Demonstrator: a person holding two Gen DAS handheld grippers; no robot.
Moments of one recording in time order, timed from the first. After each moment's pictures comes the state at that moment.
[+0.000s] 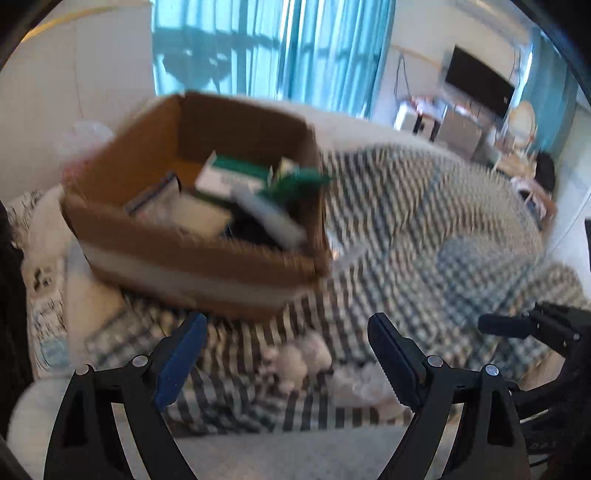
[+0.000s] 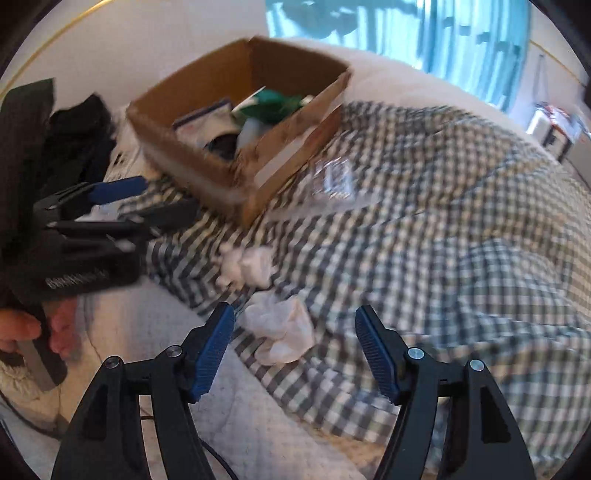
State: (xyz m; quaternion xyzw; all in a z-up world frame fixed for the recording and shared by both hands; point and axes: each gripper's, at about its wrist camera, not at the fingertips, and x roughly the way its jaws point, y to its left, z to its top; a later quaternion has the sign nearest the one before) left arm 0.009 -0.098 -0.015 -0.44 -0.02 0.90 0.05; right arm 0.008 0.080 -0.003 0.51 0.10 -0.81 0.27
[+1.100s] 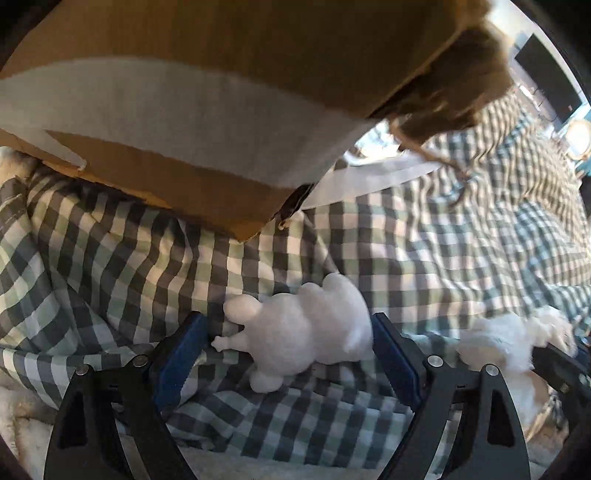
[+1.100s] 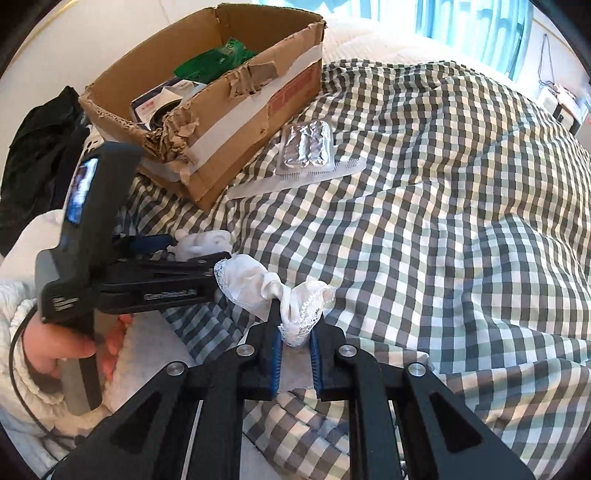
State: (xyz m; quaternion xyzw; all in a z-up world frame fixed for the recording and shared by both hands) left arm -0.042 -0.086 -0.146 -0.58 -0.09 0.81 -0.01; right arm -0.031 0.095 -0.039 0.54 0.09 -0.80 0.25
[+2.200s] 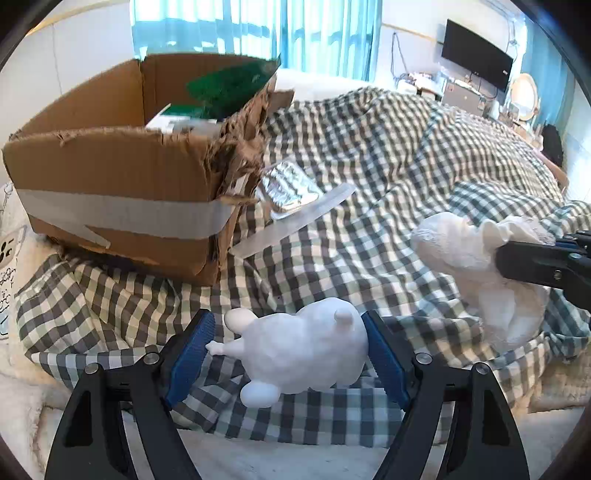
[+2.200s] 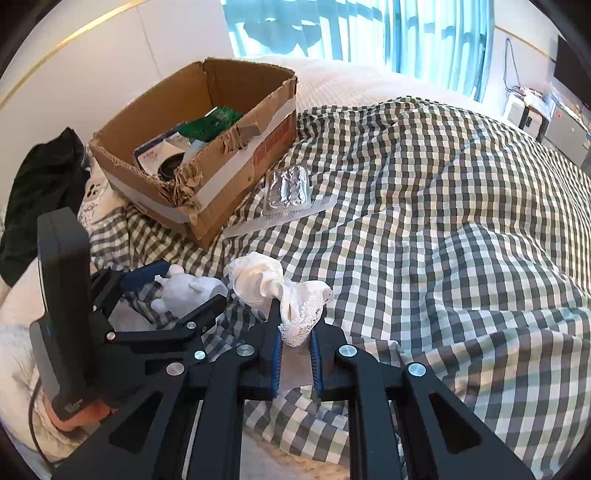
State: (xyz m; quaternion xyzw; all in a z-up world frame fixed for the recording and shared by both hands) left arm 0.039 -0.037 -0.085 -0.44 0.01 0.90 0.04; right arm -0.005 0.122 -0.002 0.48 0.04 -0.85 0.22
